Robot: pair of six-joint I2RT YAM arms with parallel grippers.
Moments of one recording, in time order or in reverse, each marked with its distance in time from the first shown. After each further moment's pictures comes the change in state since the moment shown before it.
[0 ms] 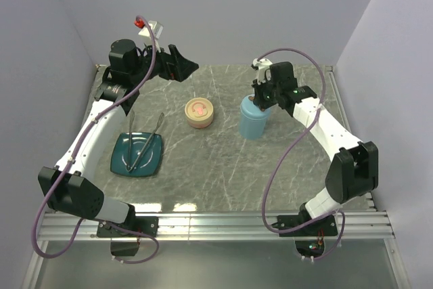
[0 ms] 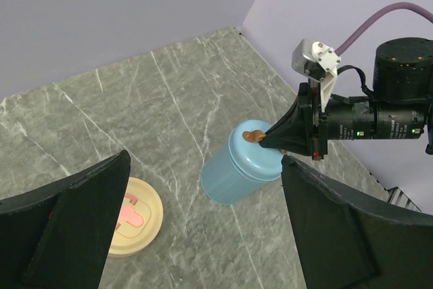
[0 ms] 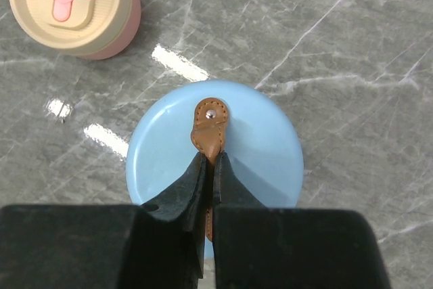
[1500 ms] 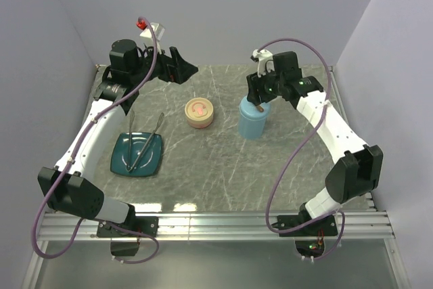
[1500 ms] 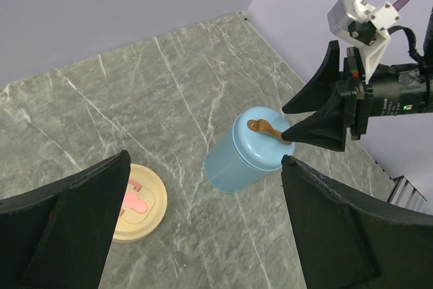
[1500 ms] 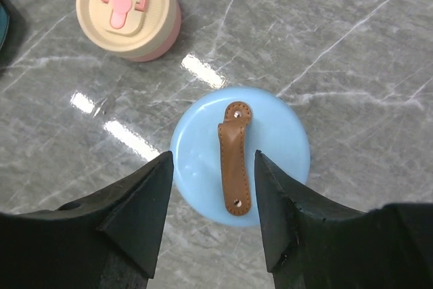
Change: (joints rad) left arm 0.000 0.001 0.011 -0.068 0.000 0.034; right arm 0.003 -0.008 0.143 -0.142 -0.091 -0.018
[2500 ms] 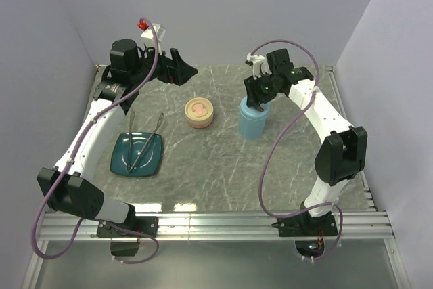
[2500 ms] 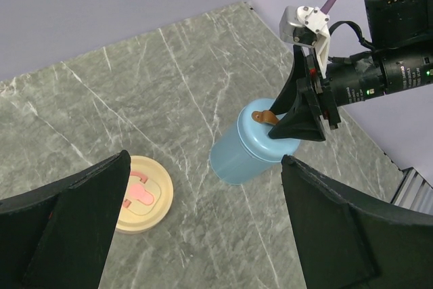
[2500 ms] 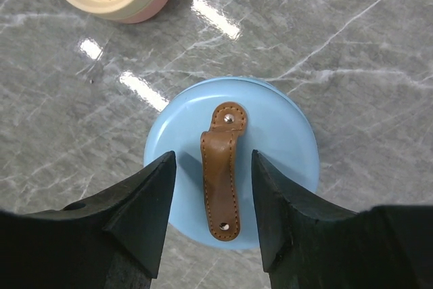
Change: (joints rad) left arm 0.000 0.000 0.011 -0.047 -0.002 0.042; right arm -0.028 0.187 0.144 -0.181 -0.045 -0.069
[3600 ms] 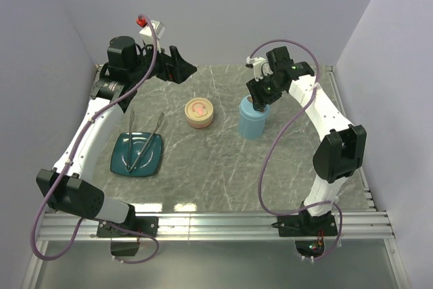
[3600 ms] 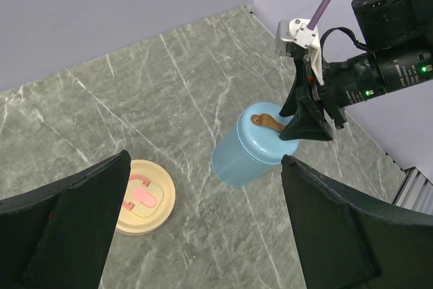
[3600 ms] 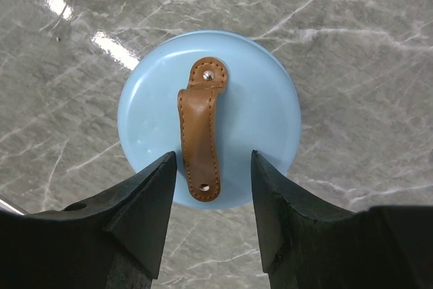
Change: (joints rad) left arm 0.000 0.003 0.051 -0.036 0.000 0.018; right arm -0.010 0.031 0.092 -0.180 0.065 -0.087
